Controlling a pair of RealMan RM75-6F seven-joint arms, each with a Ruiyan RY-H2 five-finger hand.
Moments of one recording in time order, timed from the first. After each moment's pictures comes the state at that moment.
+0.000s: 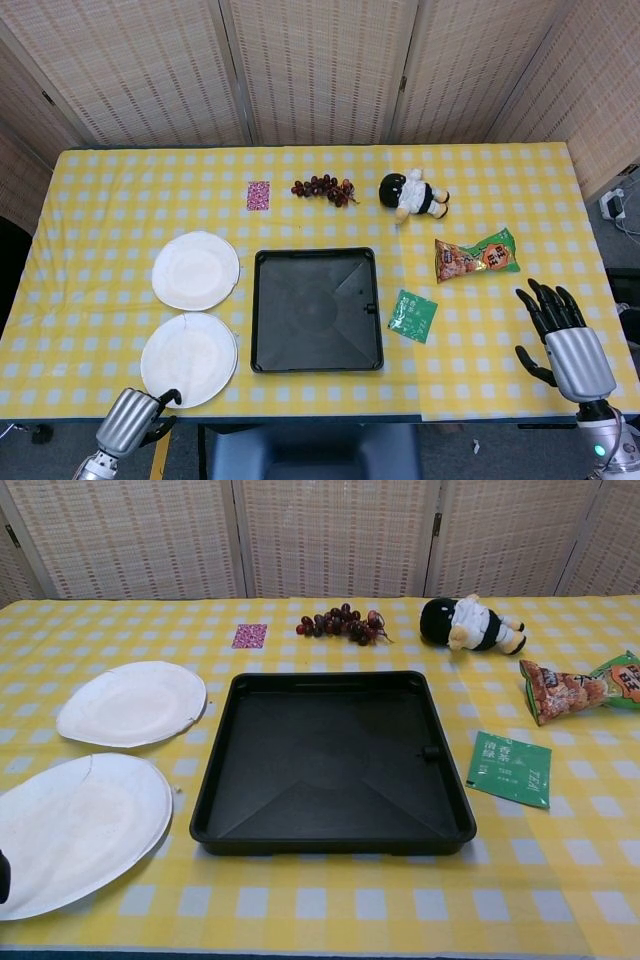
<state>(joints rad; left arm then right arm) -0.08 -1.59 0.17 -1.09 1.84 1.51 -0.03 0.09 -1.15 0.02 -1.57 -1.63 1.51 -0.01</state>
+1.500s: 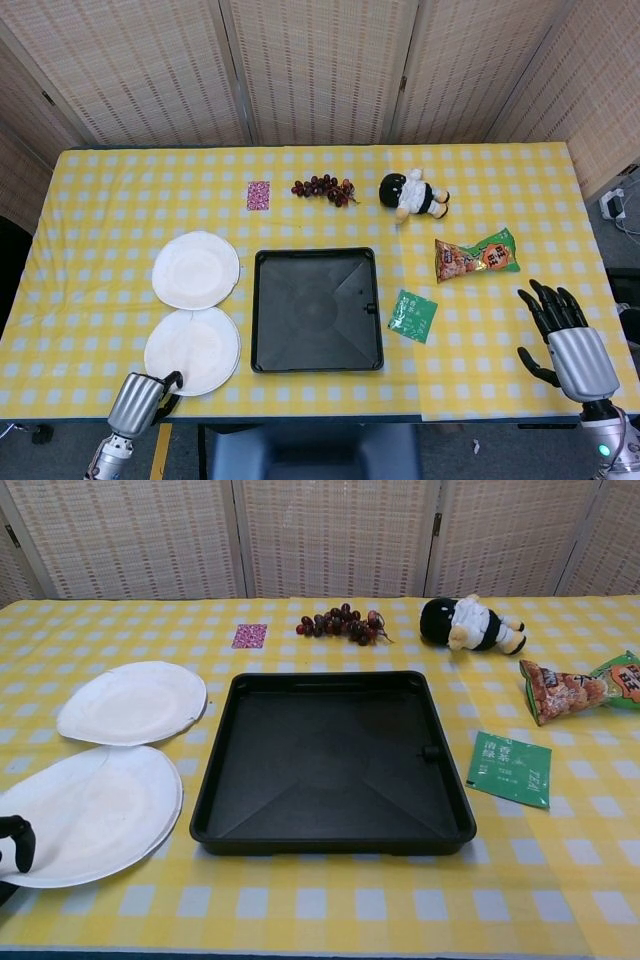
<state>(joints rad) -0.08 -1.86 0.12 -0.68 1.77 1.64 -0.15 0.10 -1.12 0.01 -1.59 -1.62 1.49 0.02</state>
